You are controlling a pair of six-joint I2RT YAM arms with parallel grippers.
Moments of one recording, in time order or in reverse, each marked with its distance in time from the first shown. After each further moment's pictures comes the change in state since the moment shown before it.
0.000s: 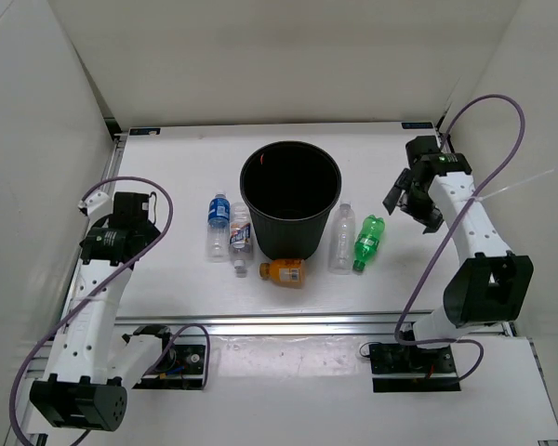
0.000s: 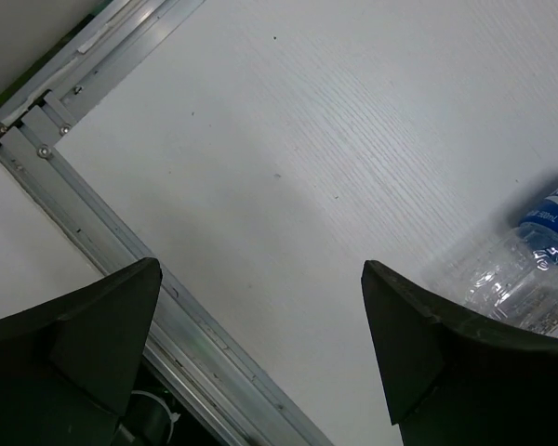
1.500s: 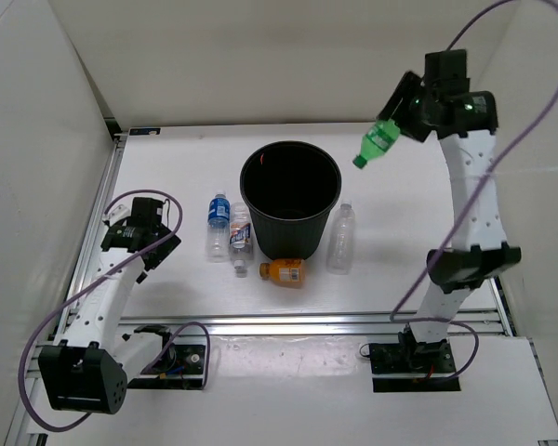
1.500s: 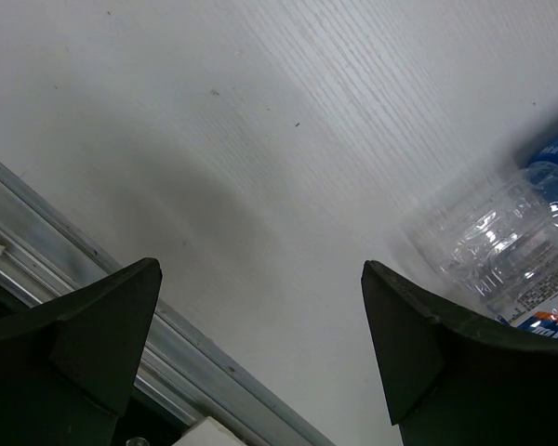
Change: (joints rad) left arm -0.003 0.104 -0.180 0.145 0.205 -0.132; right arm 0.056 0.292 0.876 -0.060 -0.248 -0.097
